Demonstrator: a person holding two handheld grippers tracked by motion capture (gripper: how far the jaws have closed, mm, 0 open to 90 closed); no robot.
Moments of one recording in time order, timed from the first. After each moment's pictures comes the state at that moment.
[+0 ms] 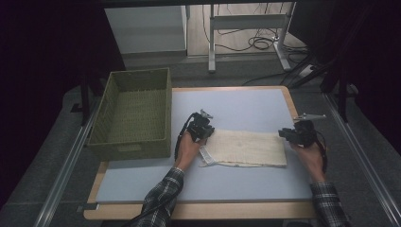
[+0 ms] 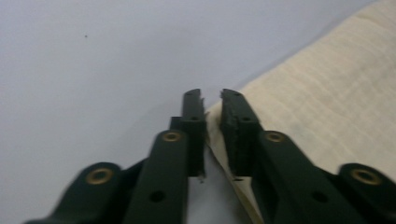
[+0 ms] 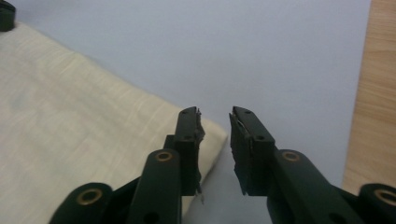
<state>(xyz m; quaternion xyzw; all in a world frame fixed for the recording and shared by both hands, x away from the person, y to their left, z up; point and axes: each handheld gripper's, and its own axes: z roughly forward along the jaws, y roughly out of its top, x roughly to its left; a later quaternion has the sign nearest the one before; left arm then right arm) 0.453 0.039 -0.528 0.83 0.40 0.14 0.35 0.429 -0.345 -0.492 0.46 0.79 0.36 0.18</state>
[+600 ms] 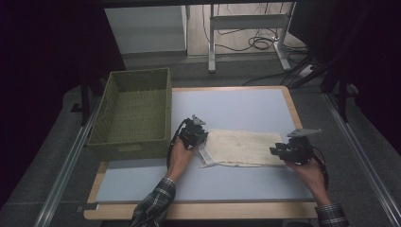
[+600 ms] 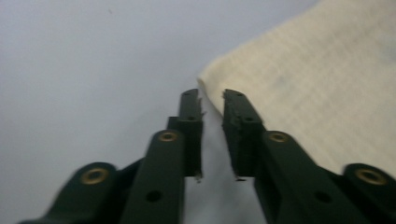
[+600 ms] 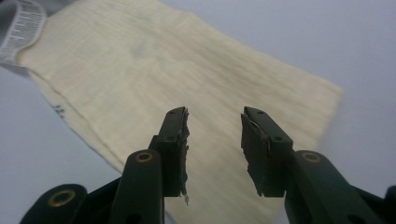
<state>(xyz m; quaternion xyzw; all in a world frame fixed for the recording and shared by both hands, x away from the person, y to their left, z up) 0.423 0.060 -0.521 0.82 0.41 0.16 0.37 0.370 -0.311 -0.489 0.41 0.83 0.37 0.14</state>
